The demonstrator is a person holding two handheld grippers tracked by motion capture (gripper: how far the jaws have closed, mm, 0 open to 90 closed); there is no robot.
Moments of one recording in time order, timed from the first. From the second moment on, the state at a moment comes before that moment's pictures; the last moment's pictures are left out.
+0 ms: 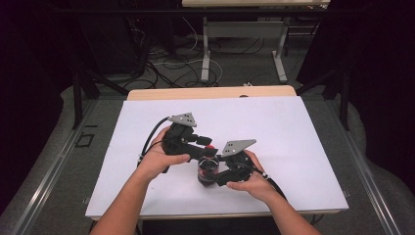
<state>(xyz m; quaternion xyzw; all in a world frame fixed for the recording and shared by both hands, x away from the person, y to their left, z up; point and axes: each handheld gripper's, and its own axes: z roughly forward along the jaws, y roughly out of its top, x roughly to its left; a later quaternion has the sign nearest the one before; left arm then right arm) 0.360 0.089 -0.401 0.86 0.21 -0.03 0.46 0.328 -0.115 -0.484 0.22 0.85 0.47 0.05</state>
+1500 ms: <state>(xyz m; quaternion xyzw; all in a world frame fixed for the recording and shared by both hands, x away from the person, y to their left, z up) 0.324 0.056 -0.404 0.82 0.34 0.12 0.44 0.331 -0.117 -0.487 0.27 0.84 0.45 0.10</state>
